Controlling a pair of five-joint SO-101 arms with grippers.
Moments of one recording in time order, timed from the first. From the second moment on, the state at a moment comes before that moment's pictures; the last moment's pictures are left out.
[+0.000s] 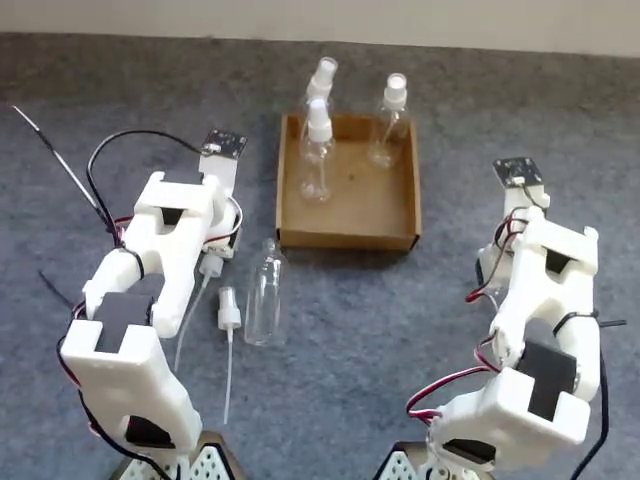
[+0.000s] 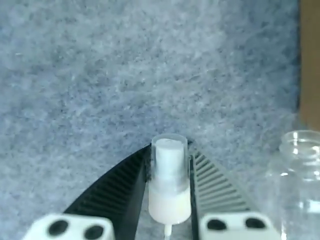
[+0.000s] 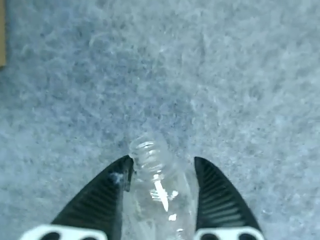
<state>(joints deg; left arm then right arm) -2.1 15.8 16.3 59.4 -2.5 19.3 2.5 24.9 56.7 34.6</state>
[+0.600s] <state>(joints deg) -2.1 15.8 16.3 59.4 -2.5 22.5 2.6 23.0 64.8 35.4</state>
